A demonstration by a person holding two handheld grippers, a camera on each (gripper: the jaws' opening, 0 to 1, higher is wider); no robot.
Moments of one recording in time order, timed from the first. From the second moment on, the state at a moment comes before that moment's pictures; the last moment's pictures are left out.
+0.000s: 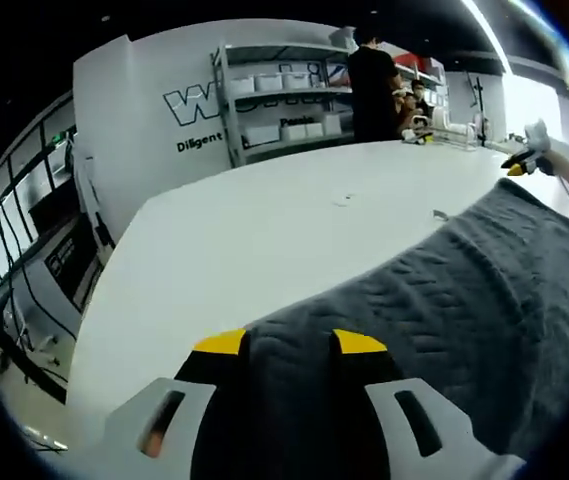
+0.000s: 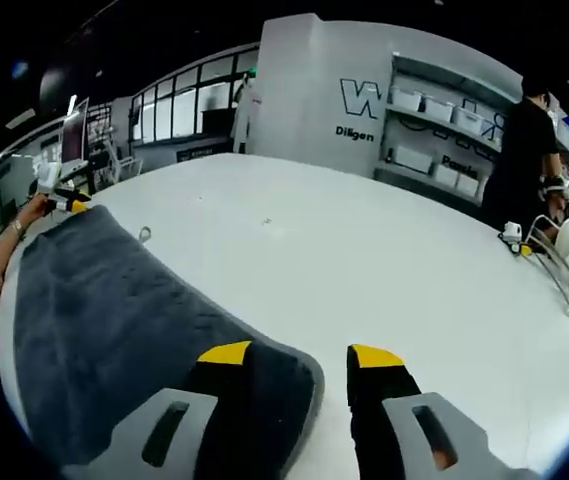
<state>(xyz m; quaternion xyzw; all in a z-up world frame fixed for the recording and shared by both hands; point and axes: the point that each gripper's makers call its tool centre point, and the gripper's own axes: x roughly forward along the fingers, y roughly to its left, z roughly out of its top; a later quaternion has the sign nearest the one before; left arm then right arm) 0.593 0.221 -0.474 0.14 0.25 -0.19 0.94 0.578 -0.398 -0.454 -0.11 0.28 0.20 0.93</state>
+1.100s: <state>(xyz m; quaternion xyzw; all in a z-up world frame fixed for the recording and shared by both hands) 0.625 0.244 -0.493 0.17 0.27 -0.14 0.94 0.622 -0.391 -0.491 -0.15 0.29 0.18 0.93</state>
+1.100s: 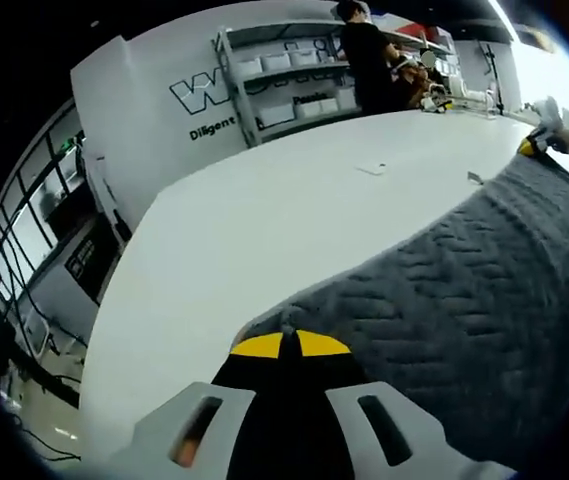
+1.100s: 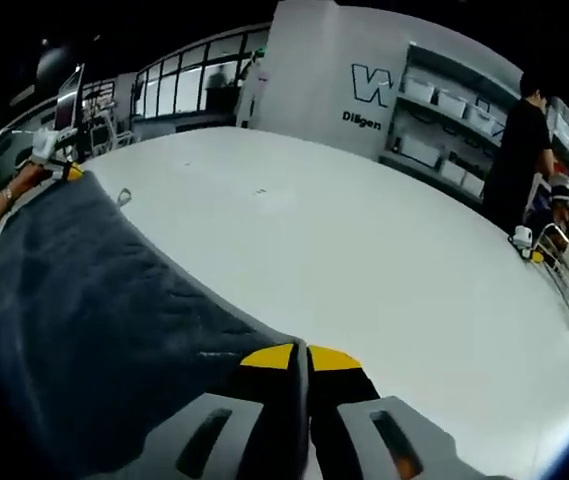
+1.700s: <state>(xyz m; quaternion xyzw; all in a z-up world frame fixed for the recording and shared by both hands) 0.656 0.250 -0.496 0.17 0.27 -0.11 0.94 0.668 -0.392 -0.499 -0.20 0.26 0.15 0.93</state>
